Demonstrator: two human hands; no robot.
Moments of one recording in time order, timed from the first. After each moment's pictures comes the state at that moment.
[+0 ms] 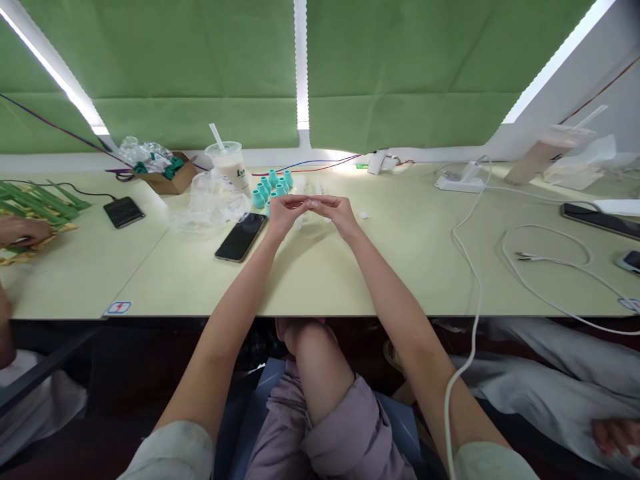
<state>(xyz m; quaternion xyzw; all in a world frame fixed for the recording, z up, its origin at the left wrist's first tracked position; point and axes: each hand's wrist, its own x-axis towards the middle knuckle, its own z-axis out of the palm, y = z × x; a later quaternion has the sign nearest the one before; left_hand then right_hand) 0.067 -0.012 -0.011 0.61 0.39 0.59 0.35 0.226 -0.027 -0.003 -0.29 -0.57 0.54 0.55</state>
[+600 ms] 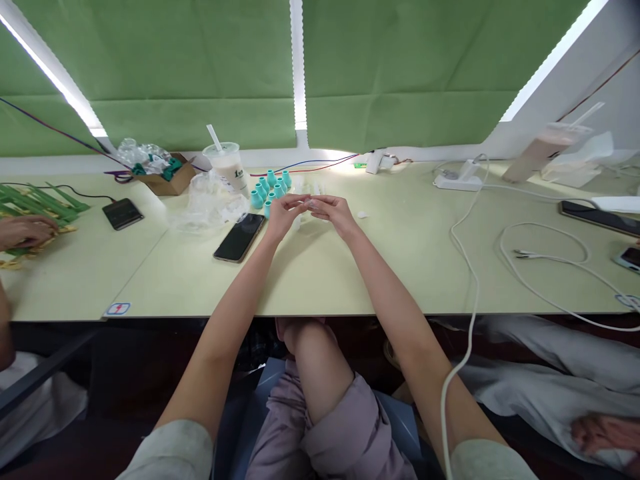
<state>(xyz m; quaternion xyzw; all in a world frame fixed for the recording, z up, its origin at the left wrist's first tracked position) 0.067 -0.009 -0.014 0.63 0.36 0.58 0.36 0.229 -0.014 -0.011 -0.34 -0.53 0.57 0.53</state>
